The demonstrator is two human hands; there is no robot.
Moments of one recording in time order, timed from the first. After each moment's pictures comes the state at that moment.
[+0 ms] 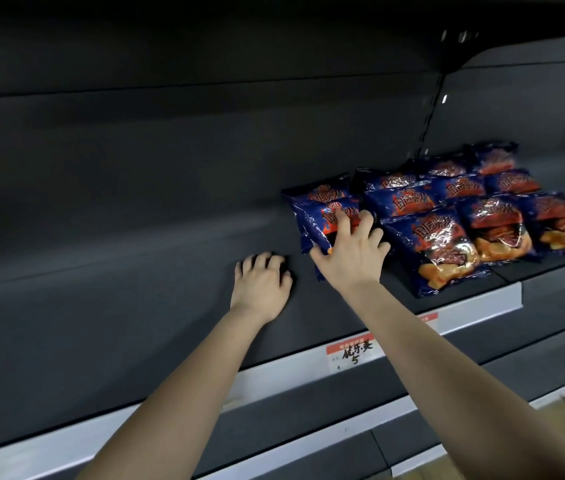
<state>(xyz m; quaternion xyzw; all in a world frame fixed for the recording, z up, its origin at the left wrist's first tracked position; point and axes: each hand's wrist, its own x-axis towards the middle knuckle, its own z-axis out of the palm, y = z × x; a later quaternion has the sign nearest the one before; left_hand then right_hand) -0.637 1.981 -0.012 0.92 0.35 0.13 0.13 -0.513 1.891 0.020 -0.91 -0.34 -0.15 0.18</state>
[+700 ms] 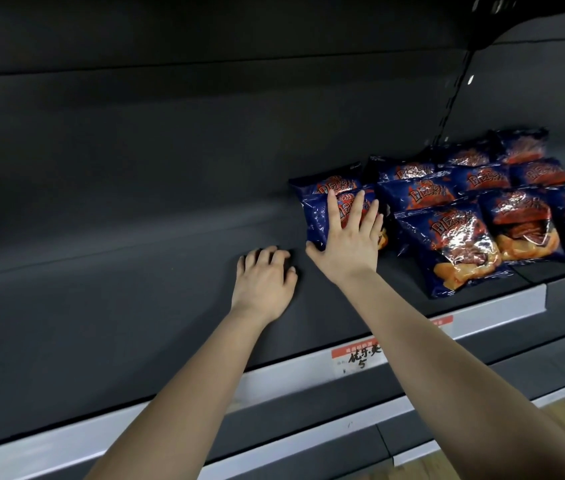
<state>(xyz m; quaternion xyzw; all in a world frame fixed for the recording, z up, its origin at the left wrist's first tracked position) -0.638 1.980 -0.013 0.92 0.35 0.13 0.11 -0.497 1.919 0.004 -0.90 -0.40 -0.13 0.13</state>
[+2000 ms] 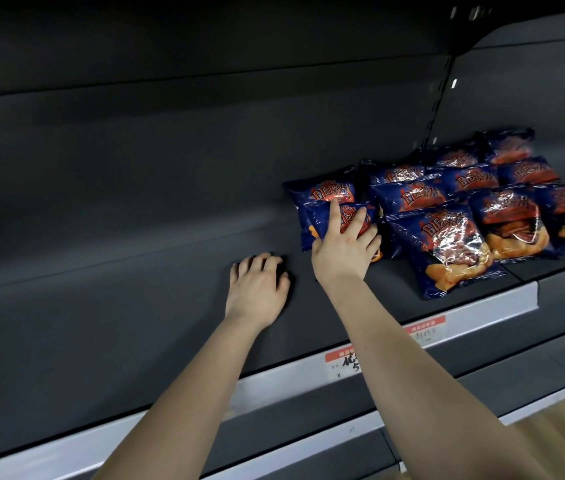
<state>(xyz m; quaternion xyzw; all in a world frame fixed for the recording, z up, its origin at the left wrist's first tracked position) -0.639 1.978 -0.011 0.92 0.36 0.13 0.12 -0.509 1.920 0.009 -0.93 -0.30 -0.08 0.20</state>
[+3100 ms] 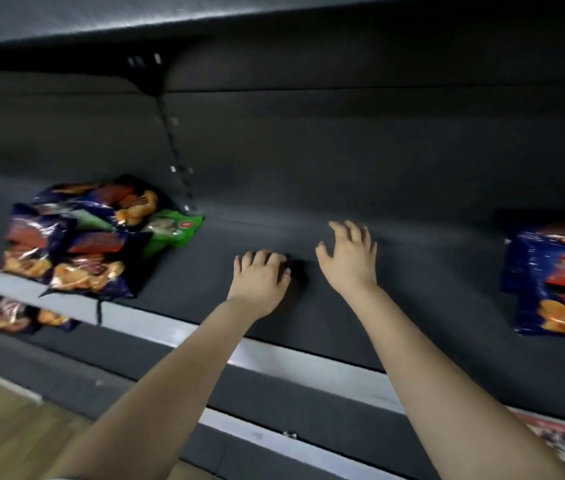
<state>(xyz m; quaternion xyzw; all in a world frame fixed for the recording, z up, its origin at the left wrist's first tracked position) -0.872 2.039 0.006 0.80 0.59 0.13 0.05 -0.709 2.033 0.021 -0.74 -0.61 0.07 0.28</state>
